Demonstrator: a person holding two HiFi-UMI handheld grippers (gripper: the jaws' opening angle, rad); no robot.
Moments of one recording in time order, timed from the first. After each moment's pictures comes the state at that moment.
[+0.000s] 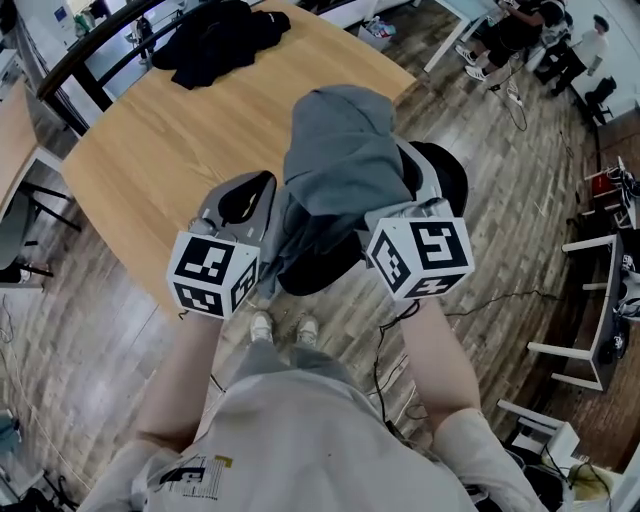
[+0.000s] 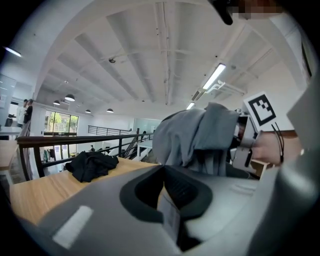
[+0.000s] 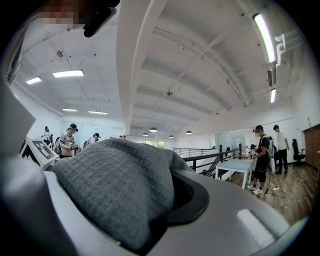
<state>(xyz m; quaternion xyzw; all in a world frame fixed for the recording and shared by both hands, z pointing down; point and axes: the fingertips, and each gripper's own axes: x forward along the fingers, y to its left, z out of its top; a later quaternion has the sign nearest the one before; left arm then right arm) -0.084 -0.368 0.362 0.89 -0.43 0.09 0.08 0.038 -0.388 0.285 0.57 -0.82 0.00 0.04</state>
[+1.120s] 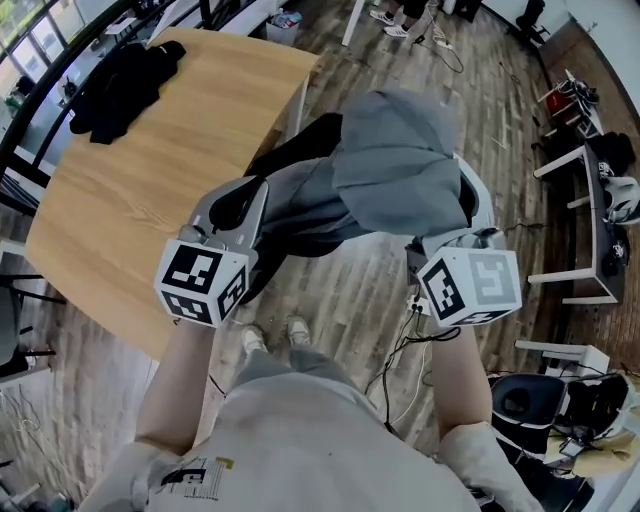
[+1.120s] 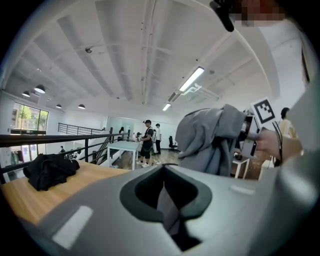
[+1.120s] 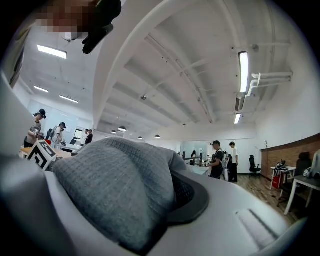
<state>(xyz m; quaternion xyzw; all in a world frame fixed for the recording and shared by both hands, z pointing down) 0.102 -0.324 0.340 0.95 -0.29 0.08 0.06 0.284 -0.258 0.237 0.72 -0.69 -0.04 0.05</state>
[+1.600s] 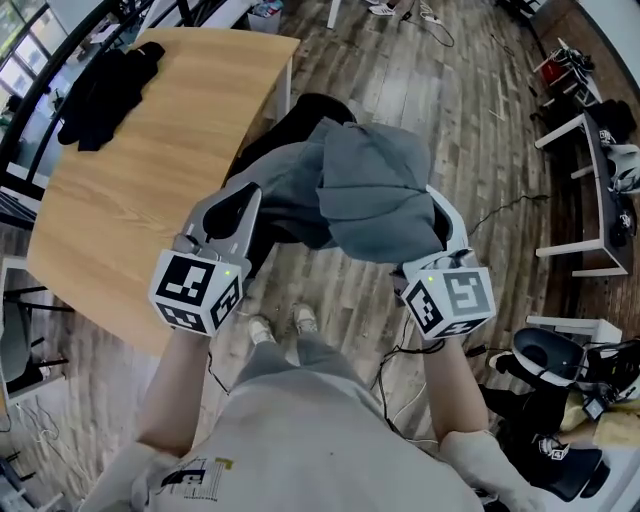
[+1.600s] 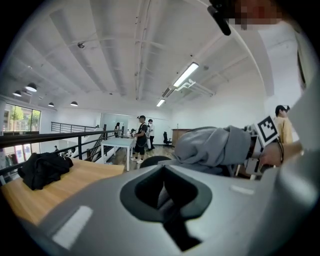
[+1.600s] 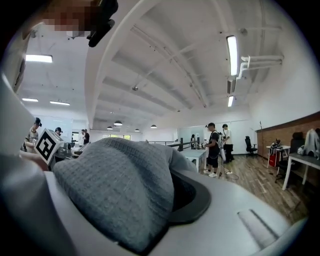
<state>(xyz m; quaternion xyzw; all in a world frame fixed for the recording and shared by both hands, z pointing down) 0.134 -0.284 0.359 0.96 -0.26 0.11 0.06 0.312 -0.194 0.331 0.73 -0.68 0.06 0.05</state>
